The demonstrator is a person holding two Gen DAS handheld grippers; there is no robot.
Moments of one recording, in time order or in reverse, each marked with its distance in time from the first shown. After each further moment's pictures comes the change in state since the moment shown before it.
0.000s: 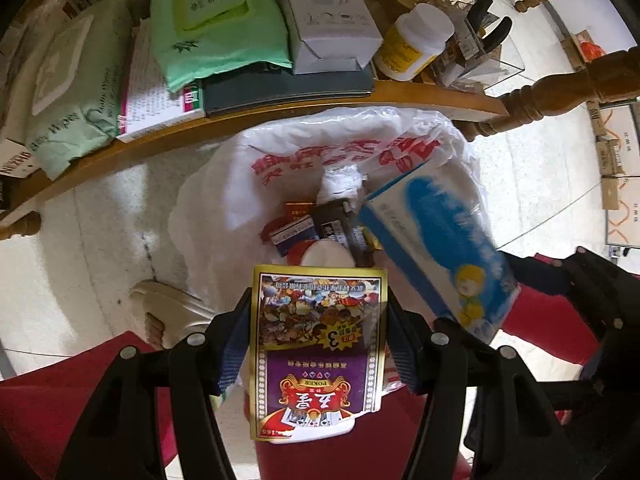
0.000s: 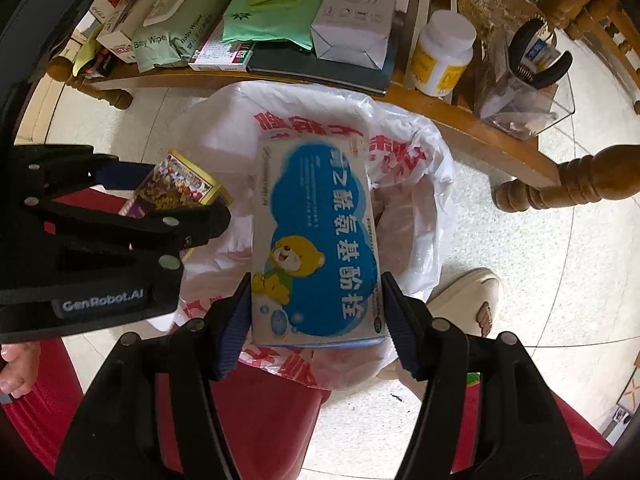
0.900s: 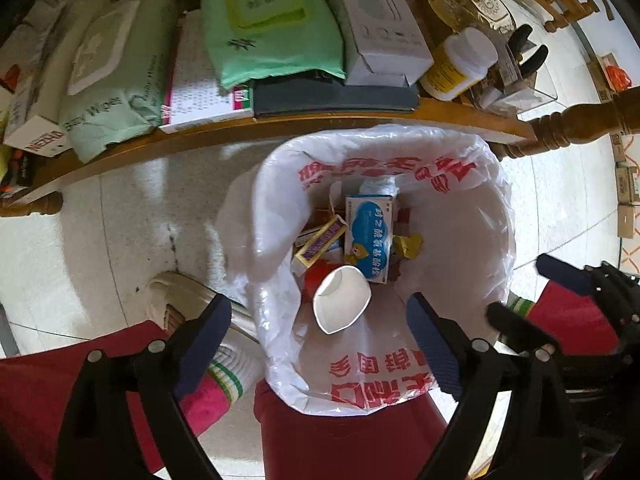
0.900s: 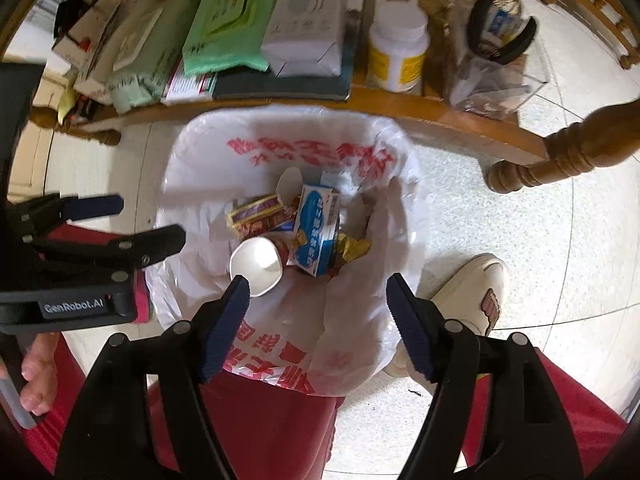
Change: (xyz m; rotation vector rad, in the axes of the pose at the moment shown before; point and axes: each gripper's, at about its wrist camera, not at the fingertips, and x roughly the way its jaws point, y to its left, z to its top) left arm -0.013 0.023 -0.001 -0.090 -0.031 0.085; right arm -0.011 -0.027 0.005 0.150 -0.037 0.023
